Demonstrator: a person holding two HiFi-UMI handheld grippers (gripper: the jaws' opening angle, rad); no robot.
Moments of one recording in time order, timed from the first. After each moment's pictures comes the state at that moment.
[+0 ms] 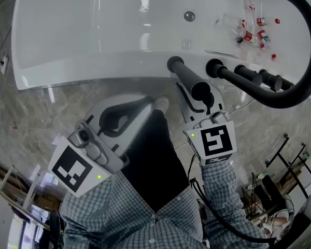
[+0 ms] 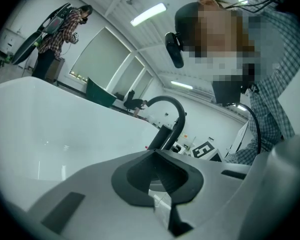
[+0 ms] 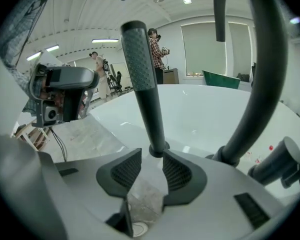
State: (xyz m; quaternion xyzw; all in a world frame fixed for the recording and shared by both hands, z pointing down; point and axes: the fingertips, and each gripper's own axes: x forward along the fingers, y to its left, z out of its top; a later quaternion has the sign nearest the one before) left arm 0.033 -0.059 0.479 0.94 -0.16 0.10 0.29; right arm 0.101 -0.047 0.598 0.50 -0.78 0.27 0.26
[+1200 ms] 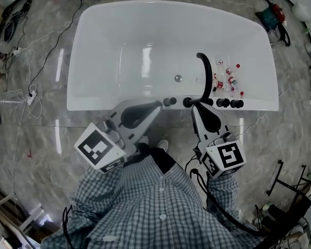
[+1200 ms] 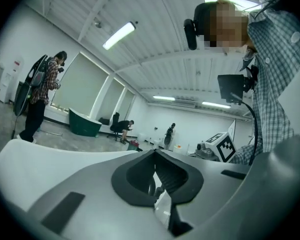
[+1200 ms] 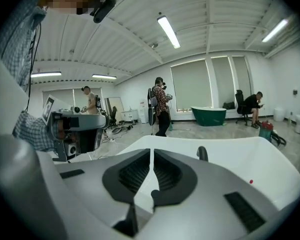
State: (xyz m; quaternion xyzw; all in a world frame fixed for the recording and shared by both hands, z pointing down) left arm 0.026 -0.047 0.188 0.98 -0.13 0.02 0.15; right arm 0.119 -0.032 0.244 0.58 -0.79 0.17 0.10
